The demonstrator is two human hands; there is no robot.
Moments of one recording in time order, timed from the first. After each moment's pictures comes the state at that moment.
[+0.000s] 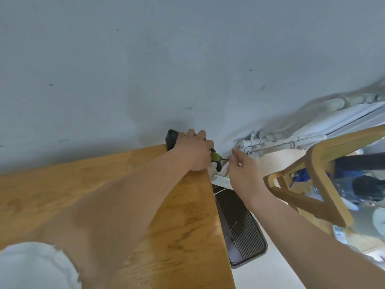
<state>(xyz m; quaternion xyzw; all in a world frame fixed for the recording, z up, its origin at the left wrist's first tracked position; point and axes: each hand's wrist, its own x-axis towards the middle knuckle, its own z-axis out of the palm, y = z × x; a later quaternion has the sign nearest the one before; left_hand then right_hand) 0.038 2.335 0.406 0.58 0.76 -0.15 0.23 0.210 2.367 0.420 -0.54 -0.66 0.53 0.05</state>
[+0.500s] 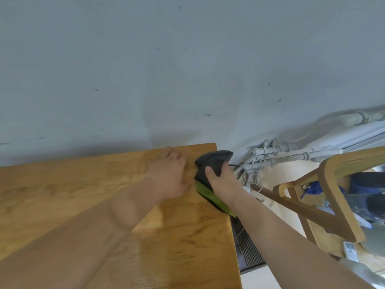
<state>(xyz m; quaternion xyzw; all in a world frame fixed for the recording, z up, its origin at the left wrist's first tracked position) 0.024 2.205 0.445 0.49 0.84 -0.07 0.24 0.171 2.328 0.422 -0.47 -0.69 0.54 -0.11</state>
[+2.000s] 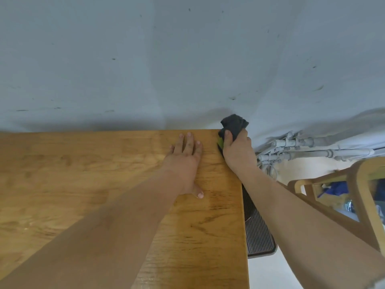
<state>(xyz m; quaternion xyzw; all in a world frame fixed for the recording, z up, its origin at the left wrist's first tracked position) 0.033 2.202 0.424 0.44 0.82 -0.16 0.31 0.114 2.356 0.376 -0.49 -0.78 0.39 -0.03</state>
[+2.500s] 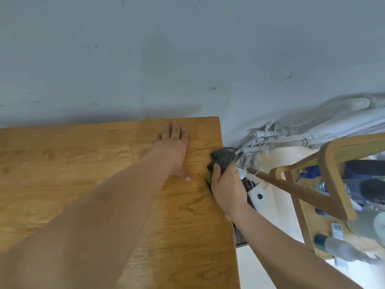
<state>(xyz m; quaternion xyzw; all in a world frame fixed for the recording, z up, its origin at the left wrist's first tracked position) 0.034 2.212 0.433 0.42 0.83 -0.18 0.33 0.219 2.275 0.381 -0.50 -0.80 0.33 -0.05</state>
